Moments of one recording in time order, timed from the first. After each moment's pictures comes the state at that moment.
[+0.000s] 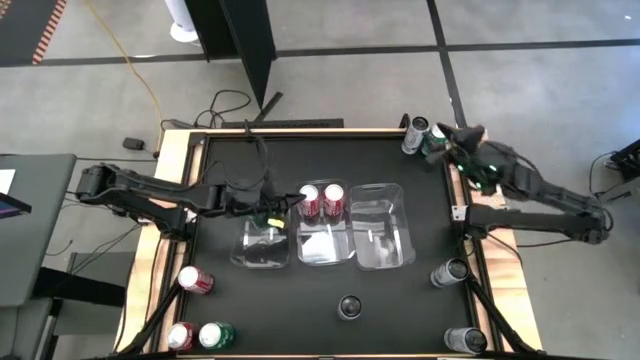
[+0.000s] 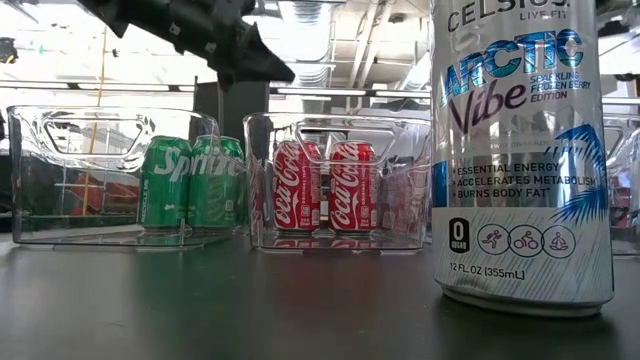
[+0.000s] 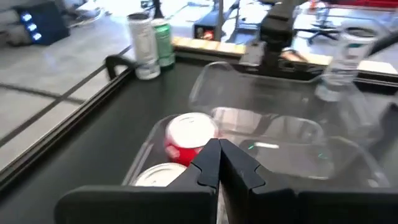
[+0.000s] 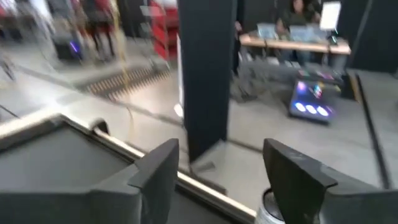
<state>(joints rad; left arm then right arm) -0.03 1.23 0.73 0.24 -0.32 -0.08 -0.35 0.61 0.76 -0.36 0.68 0.11</state>
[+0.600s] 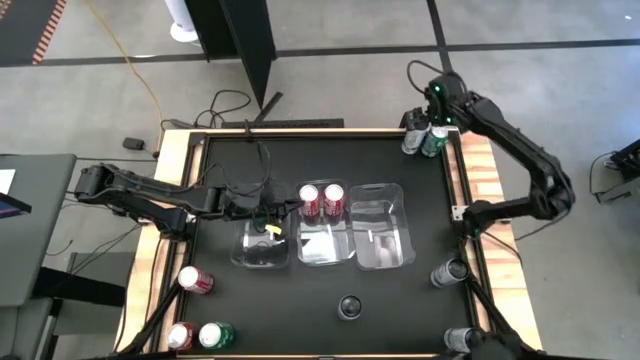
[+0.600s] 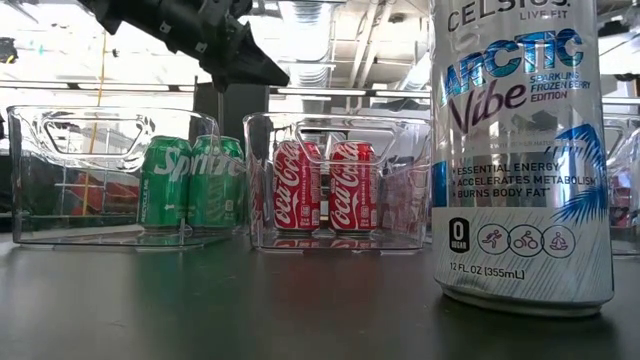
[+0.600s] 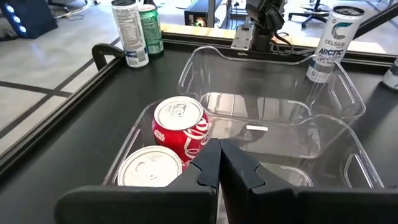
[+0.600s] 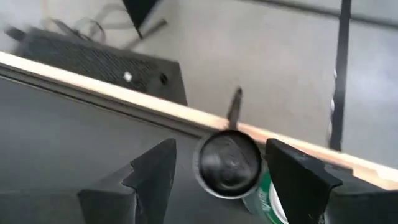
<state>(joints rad) -0.05 1.22 0.73 0.17 -0.32 -0.09 -1.00 1.29 1.19 -0.78 0.18 0.21</state>
